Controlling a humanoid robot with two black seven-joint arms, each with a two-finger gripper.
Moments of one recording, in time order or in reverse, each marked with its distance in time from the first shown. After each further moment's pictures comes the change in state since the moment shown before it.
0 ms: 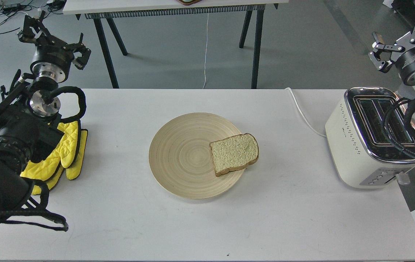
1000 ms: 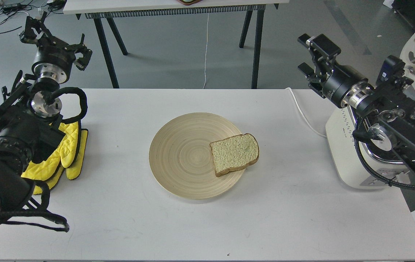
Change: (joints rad) left arm 0.003 -0.007 0.000 0.000 -0.001 0.000 0.000; right arm 0.007 -0.022 -0.451 0.388 -0.801 -0.298 0.011
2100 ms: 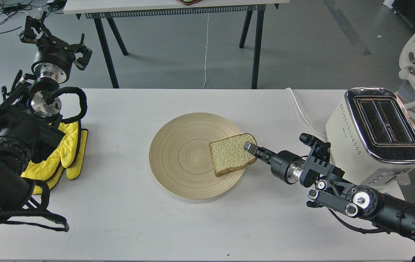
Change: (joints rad) left arm -0.001 0.001 0.000 0.000 0.002 0.000 0.000; right arm -0.070 0.238 -0.375 -0.185 -0.187 -0.160 -0.043
